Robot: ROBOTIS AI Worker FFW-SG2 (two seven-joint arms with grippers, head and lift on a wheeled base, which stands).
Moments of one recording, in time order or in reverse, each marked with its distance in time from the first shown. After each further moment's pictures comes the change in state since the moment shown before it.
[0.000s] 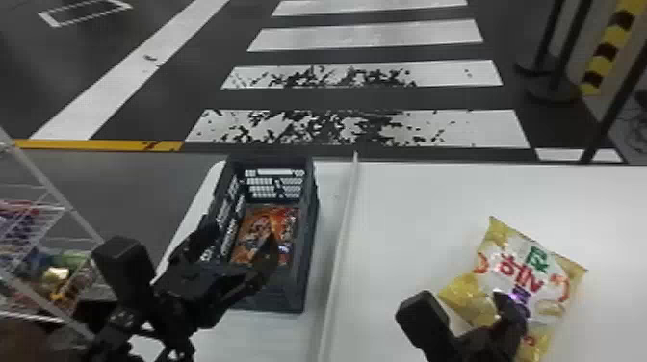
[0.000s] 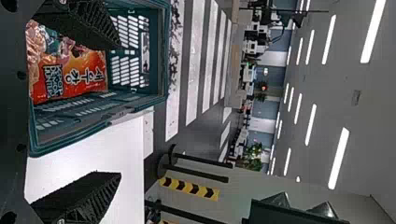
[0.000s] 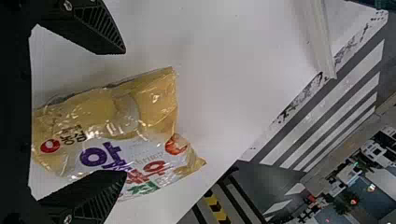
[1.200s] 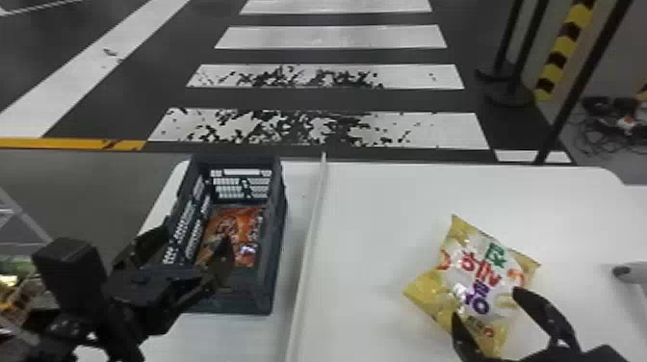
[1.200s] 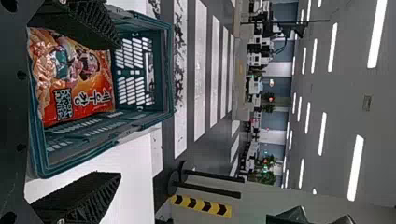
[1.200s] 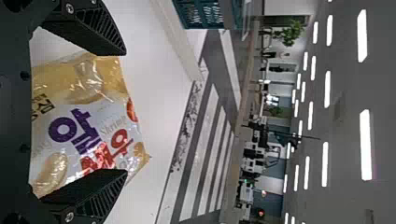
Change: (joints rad) left arm 0.020 0.001 0.026 -0.051 -0.050 0.067 0.049; right arm 0.393 -0.164 -0.563 0.069 -0.358 -1.140 0.525
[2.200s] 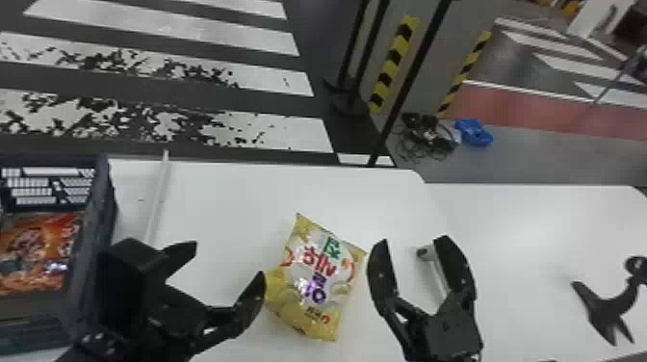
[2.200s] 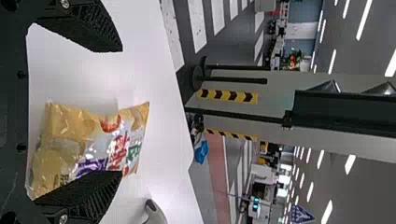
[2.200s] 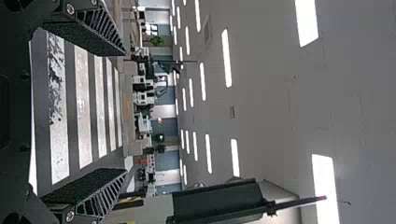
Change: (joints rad) left arm -0.307 -0.062 -0.596 0.090 -0.230 0.216 0.003; right arm 0.065 -0.011 -0.042 0.031 -0.222 -0.656 -0.211
